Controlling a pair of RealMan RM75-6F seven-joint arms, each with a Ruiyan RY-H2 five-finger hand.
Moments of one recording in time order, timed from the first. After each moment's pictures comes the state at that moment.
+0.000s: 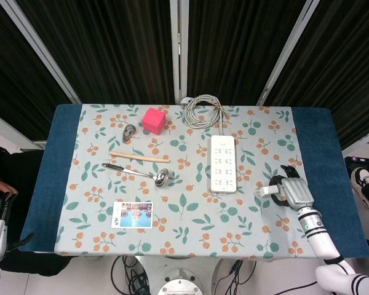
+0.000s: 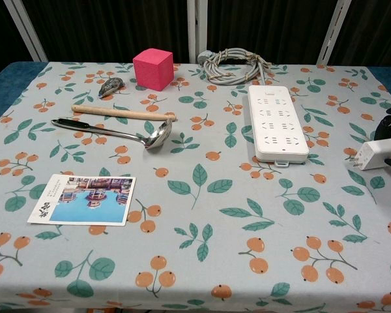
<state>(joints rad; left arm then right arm) 0.04 -1.28 -0.04 -1.41 1.45 1.54 -0.08 0.39 -1.48 0.09 -1.19 -1.36 1.05 0.09</state>
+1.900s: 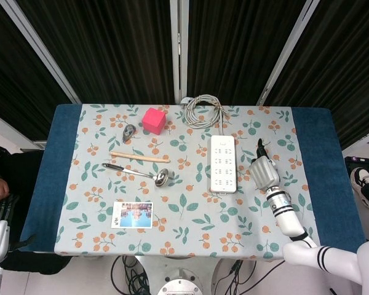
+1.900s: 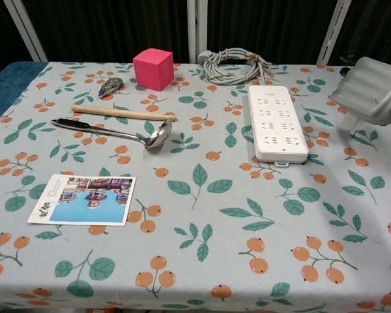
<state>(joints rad) 0.03 -1.32 -0.03 -1.33 1.44 1.50 -0.15 0.69 -1.57 0.04 -1.27 -1.06 1.10 -1.34</state>
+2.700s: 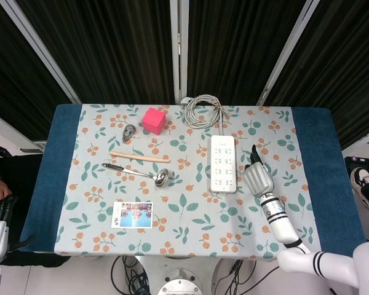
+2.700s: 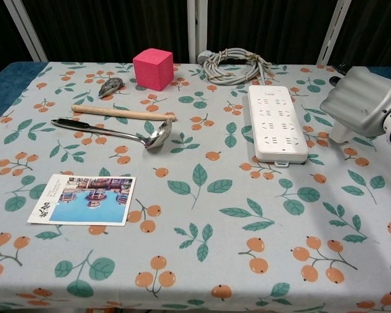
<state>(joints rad) 0.04 -1.33 -0.03 -1.30 1.44 1.50 -0.18 0.68 -1.60 0.03 -1.34 -1.05 1.14 -1.33</state>
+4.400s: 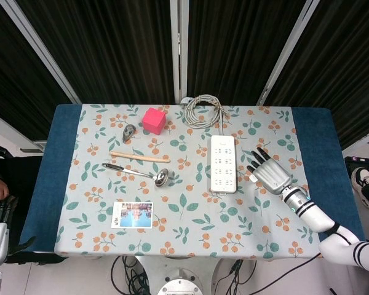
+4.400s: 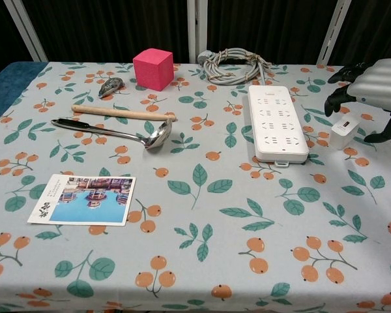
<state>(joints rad) 0.06 -1.26 -0.02 -1.48 1.45 1.54 -0.04 0.69 -1.35 -0.03 -1.22 -1.53 0.93 -0.27</state>
